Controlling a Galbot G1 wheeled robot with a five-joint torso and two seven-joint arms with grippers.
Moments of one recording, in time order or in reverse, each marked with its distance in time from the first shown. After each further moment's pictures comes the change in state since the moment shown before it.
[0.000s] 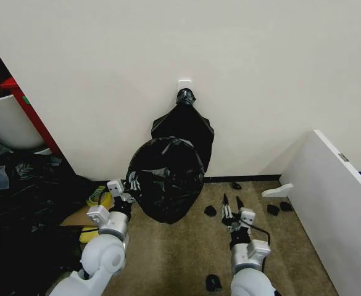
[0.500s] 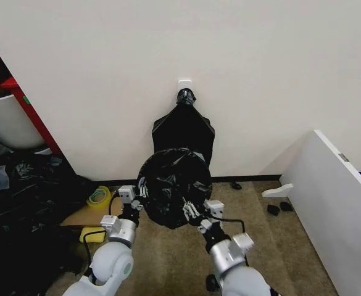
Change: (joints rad) left arm -0.011 -0.037 0.063 0.071 0.142 -0.086 0.067; right arm 0.215 -0.003 -0.131 -0.053 0.042 -0.291 -0.057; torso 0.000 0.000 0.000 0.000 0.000
